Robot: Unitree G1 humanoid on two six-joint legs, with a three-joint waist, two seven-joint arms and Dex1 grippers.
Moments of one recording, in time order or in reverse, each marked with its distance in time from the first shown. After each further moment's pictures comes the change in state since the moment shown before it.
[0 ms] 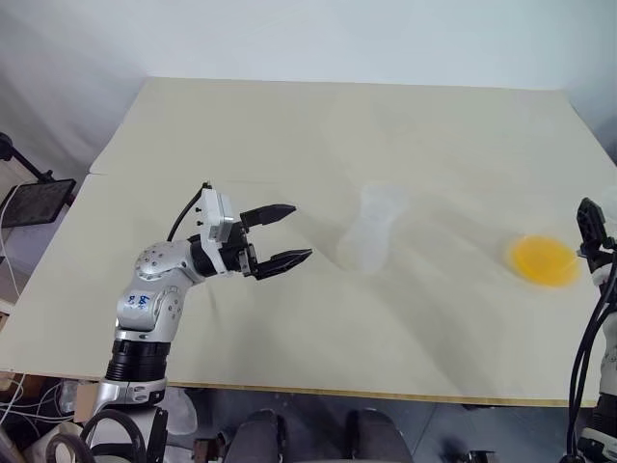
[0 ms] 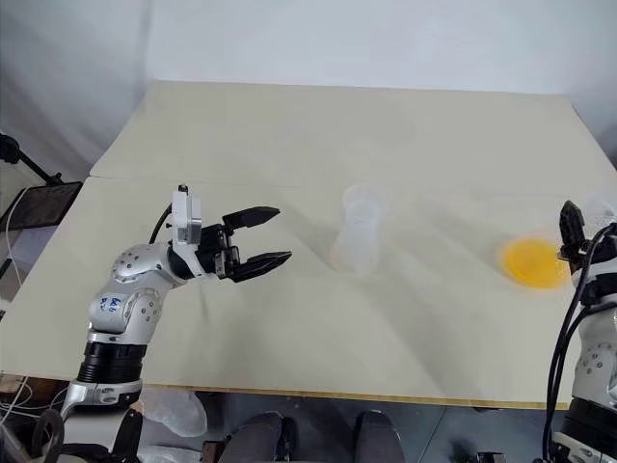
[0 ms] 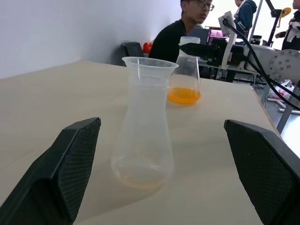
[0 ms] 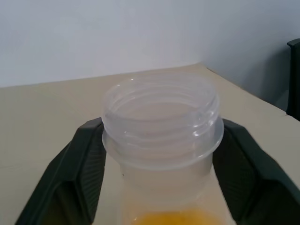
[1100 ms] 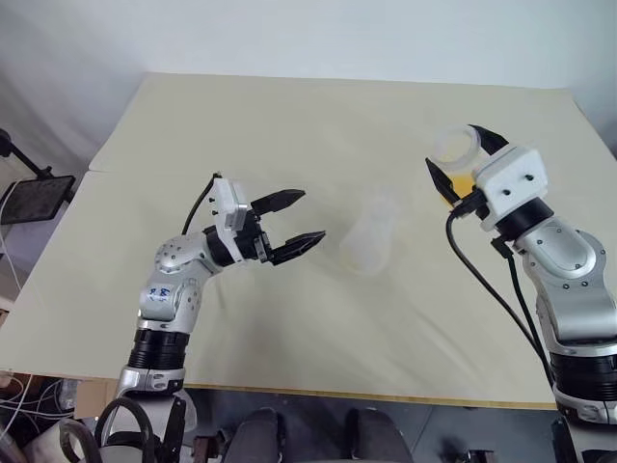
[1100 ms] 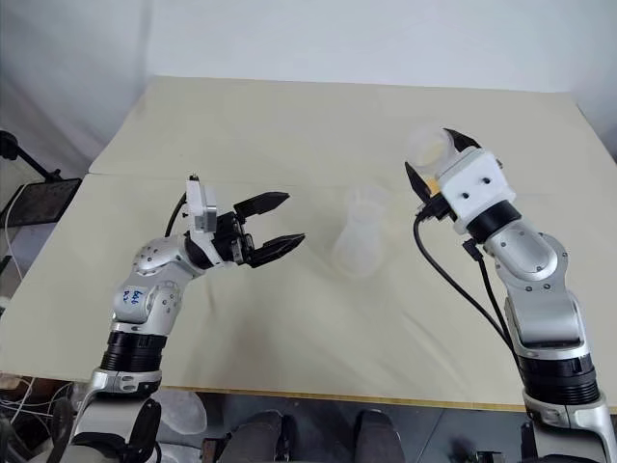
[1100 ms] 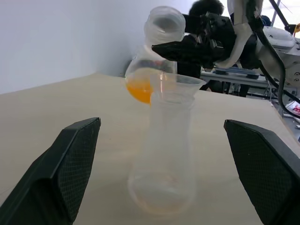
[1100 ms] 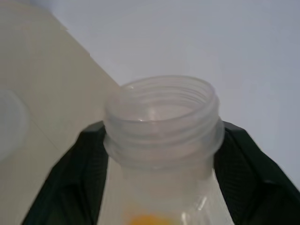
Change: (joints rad) left arm -0.065 -0.088 -0.033 0.079 0.039 -0.081 0.084; right arm -0.218 -0.130 0.597 -0.263 -0.575 -0.202 0.111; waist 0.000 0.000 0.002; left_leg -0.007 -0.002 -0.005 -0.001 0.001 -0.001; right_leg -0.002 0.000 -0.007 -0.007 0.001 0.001
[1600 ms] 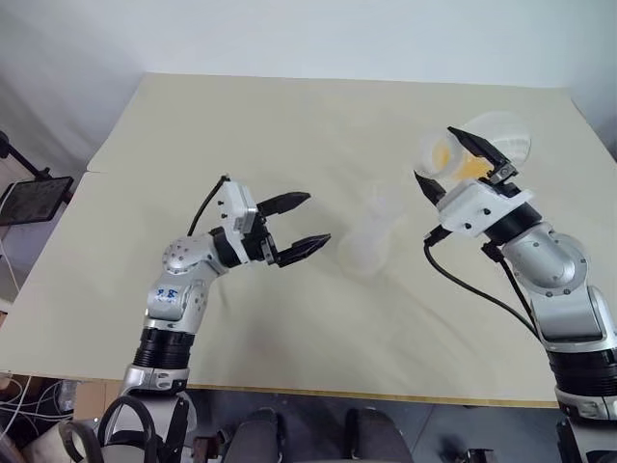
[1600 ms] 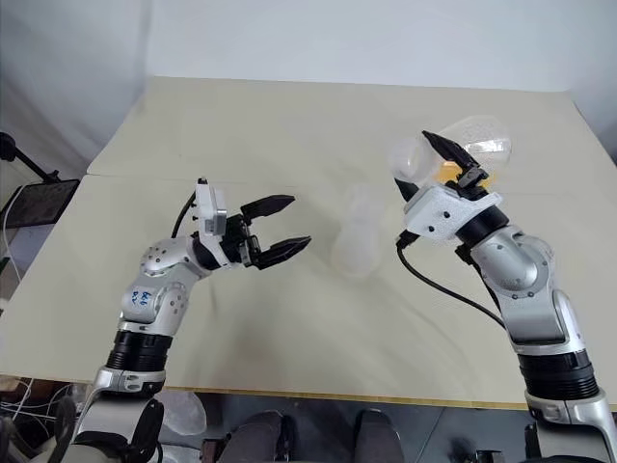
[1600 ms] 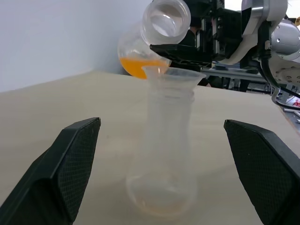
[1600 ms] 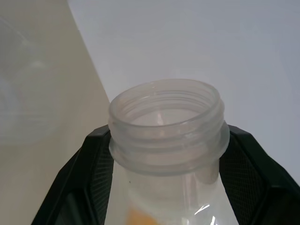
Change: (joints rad) left arm -0.004 -0.003 -0.025 0.032 0.020 -0.032 0.004; right arm 0.000 -0.013 0.042 0.083 -0.287 -0.295 -0.053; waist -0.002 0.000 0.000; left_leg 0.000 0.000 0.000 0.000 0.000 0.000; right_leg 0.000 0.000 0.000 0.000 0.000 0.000
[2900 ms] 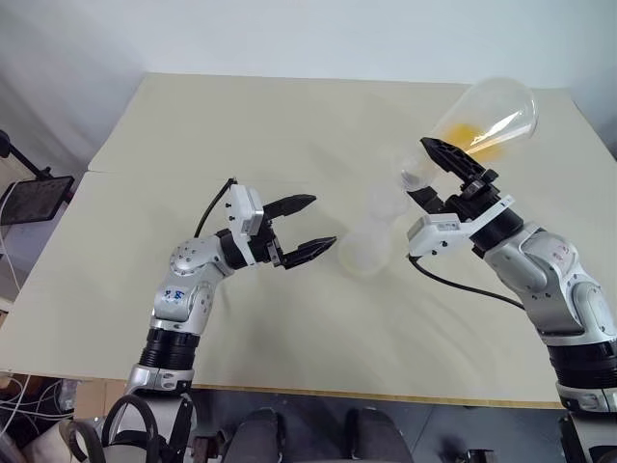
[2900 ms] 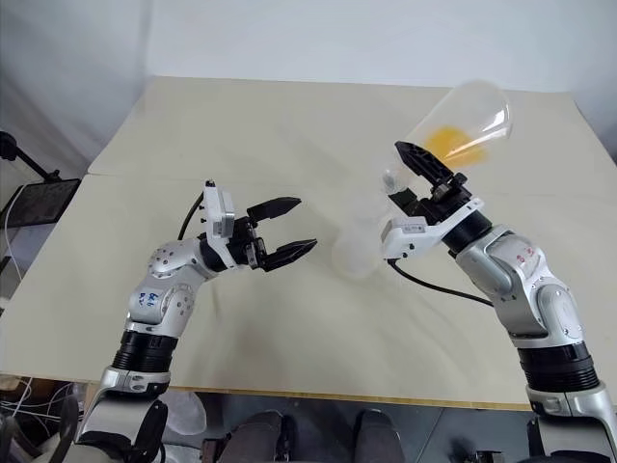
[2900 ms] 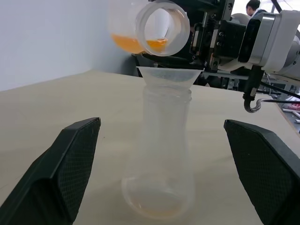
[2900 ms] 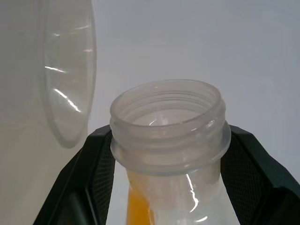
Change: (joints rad) left arm 0.000 -0.020 -0.019 0.000 0.008 -0.012 0.013; right arm -0.029 -0.025 0.025 0.056 -0.406 -0.194 -0.157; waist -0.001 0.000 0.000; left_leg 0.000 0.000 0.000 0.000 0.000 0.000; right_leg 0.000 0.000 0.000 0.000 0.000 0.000
